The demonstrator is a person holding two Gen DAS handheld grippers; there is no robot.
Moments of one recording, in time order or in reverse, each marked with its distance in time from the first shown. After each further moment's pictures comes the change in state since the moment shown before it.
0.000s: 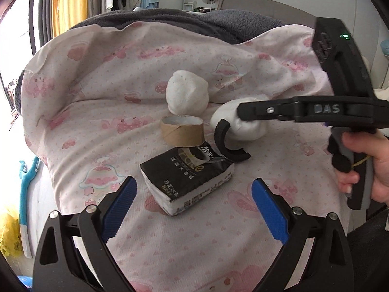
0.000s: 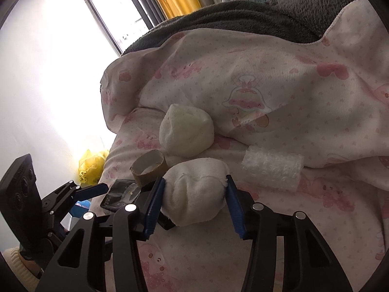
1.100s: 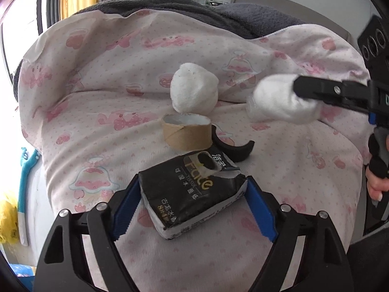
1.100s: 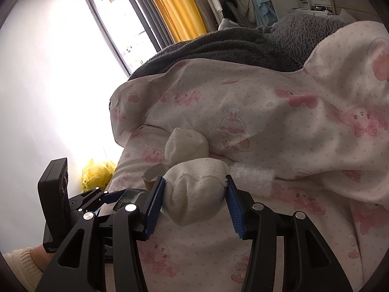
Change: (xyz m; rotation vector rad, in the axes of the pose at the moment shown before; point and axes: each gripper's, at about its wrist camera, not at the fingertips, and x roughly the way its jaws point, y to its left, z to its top) left arm 0.026 -0.002 0.017 -0.048 0.049 0.029; right arm -0.044 0.004 0.013 -0.024 -0.080 0.007
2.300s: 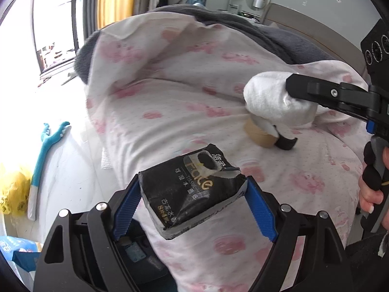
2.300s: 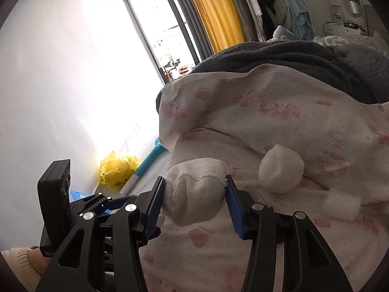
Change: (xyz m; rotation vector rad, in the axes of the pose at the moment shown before) left arm -0.077 0.090 -0.044 -0.154 -0.031 0.093; right arm 0.047 0.118 0.012 -0.130 0.004 0.112
